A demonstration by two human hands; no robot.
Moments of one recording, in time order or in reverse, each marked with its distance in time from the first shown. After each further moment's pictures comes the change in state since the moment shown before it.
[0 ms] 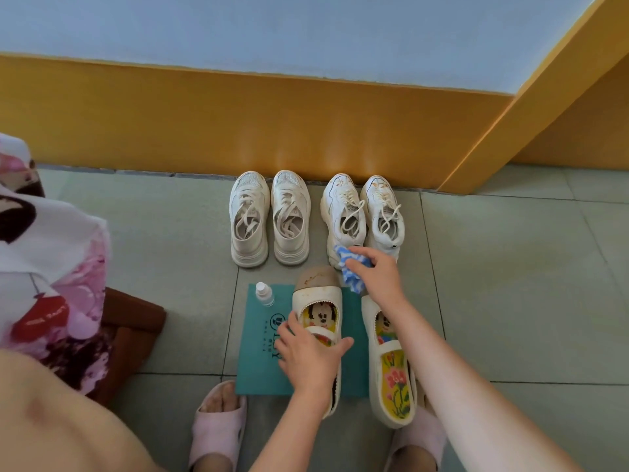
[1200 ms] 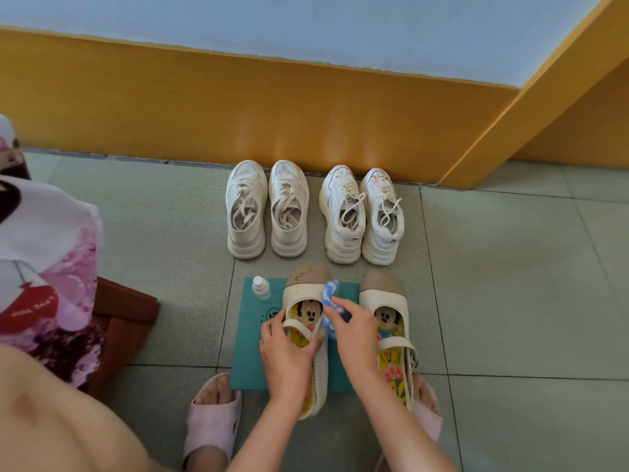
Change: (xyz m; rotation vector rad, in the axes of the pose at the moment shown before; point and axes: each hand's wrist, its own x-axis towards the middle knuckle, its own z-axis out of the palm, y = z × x) left_hand 0.016 -0.040 -0.002 -0.322 0.111 0.132; right_hand -0.082 0.039 0.049 -0.117 0.110 0.054
